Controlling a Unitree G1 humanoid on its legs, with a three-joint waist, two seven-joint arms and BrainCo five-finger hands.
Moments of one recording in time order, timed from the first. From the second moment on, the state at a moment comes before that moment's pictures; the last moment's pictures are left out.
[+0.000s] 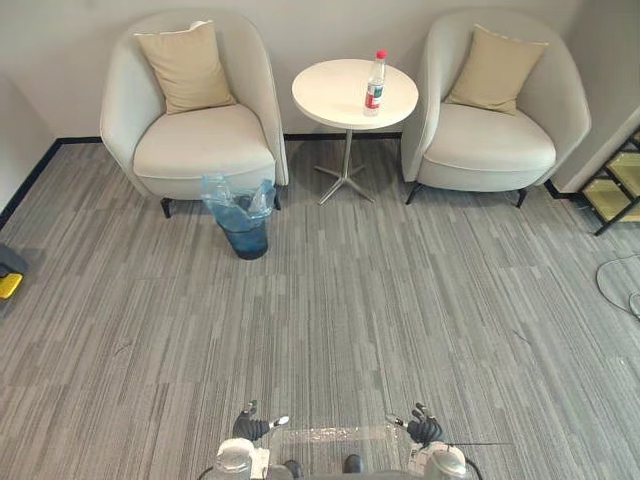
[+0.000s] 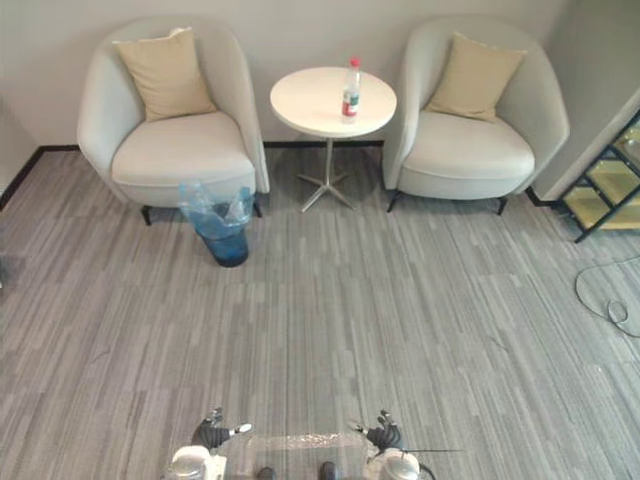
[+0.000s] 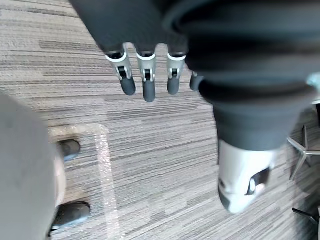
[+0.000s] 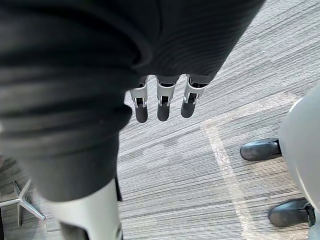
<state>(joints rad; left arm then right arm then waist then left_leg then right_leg) 0.01 0.05 -0.07 1.00 0.04 -0.12 0.13 0.05 -0.03 -0.11 0.97 0.18 -0.12 -0.07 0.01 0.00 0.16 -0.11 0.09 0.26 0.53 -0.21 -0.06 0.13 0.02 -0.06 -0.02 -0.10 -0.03</state>
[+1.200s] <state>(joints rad) 0.00 -0.01 -0.06 0.97 0.00 -0.10 0.13 0.01 -0.06 -0.10 0.95 0.20 -0.12 -0.07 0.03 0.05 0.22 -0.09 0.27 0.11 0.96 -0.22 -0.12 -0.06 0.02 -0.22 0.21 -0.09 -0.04</state>
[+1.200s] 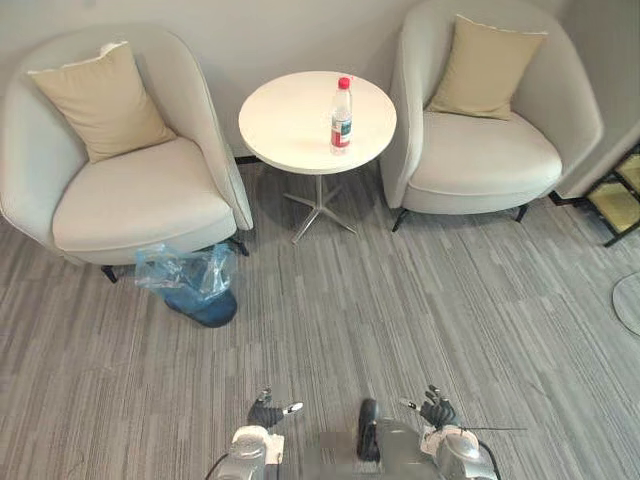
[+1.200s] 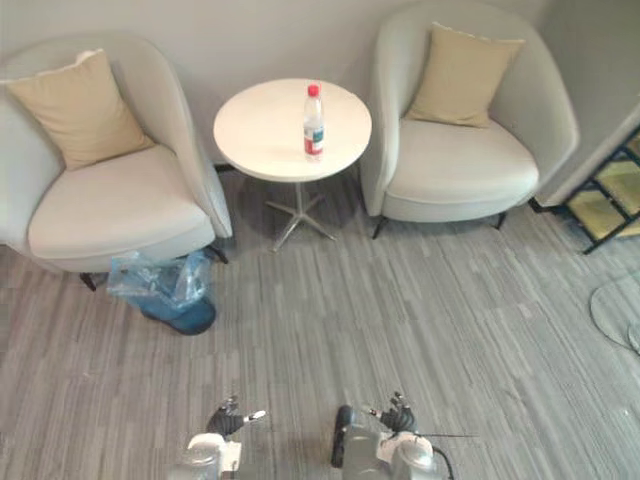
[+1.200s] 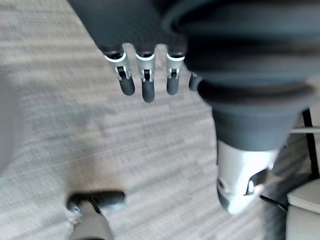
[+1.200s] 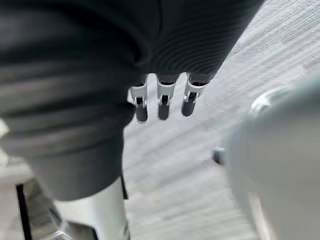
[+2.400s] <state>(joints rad) -0.02 -0.02 -0.03 1.00 0.00 -0.10 0.12 0.03 -0.04 -0.06 0.96 0.20 -0.11 -0.05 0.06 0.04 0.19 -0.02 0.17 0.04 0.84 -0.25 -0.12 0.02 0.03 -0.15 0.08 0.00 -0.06</state>
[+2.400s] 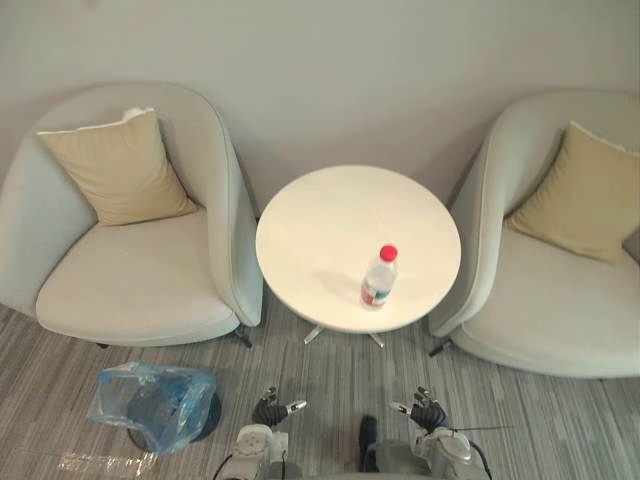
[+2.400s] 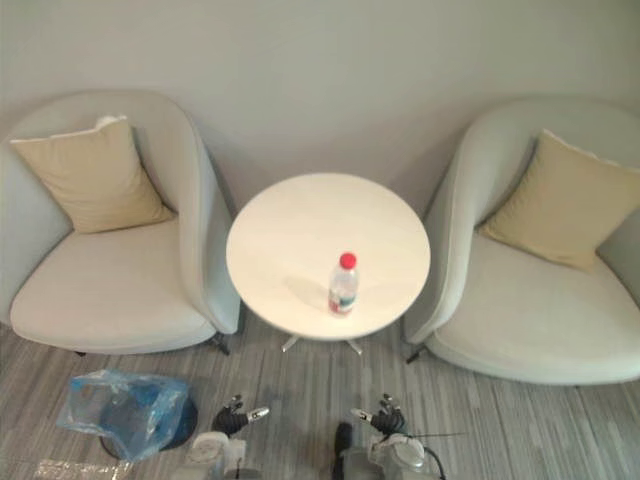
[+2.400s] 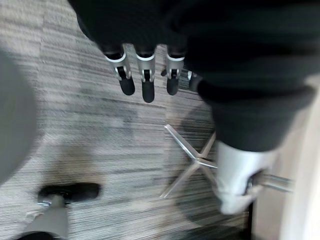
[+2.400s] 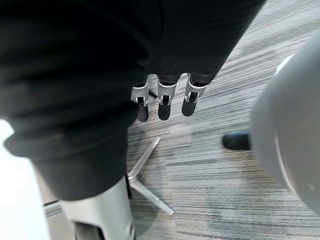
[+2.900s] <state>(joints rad) 0.00 0.04 -0.10 0.99 0.00 -0.10 0.13 0.08 -0.04 -0.03 0.79 0.15 -0.12 -0.10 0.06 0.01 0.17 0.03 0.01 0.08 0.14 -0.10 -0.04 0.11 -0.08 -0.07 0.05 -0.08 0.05</state>
